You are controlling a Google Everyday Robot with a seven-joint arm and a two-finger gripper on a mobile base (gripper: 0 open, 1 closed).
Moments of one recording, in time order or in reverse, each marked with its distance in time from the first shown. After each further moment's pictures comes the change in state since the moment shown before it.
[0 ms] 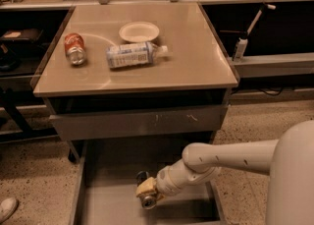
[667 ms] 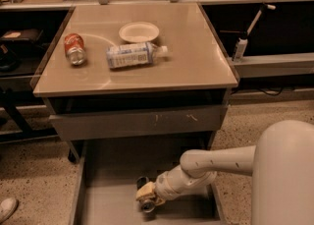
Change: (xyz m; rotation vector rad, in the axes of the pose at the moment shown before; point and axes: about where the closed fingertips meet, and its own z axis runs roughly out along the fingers) arm -0.013 -0.030 0.039 -0.016 0.019 0.054
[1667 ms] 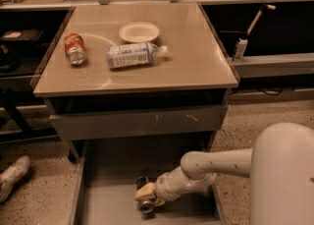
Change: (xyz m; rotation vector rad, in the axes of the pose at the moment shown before) arm -0.005 -0.010 0.008 -0.022 0.007 0.026
